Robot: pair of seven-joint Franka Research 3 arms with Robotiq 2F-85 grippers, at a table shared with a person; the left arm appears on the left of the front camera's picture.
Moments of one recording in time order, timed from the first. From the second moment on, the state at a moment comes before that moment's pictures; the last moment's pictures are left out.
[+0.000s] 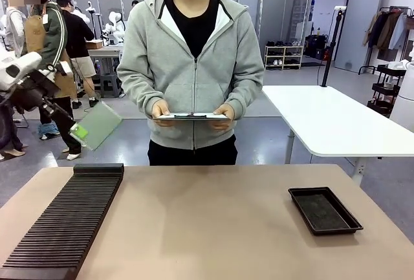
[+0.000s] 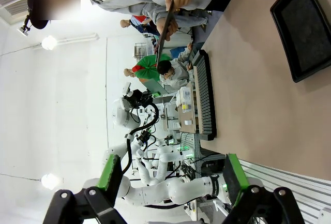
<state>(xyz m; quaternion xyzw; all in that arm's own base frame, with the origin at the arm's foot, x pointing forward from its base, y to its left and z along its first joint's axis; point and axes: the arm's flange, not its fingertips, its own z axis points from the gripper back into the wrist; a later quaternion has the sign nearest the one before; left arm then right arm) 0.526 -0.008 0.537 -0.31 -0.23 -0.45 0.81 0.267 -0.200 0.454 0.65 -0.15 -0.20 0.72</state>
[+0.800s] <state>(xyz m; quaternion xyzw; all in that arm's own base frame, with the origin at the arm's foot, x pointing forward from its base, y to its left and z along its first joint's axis) 0.531 -0.026 0.482 -0.51 -0.39 -0.39 0.66 0.267 -0.200 0.454 0.65 -0.15 -0.20 0.72</state>
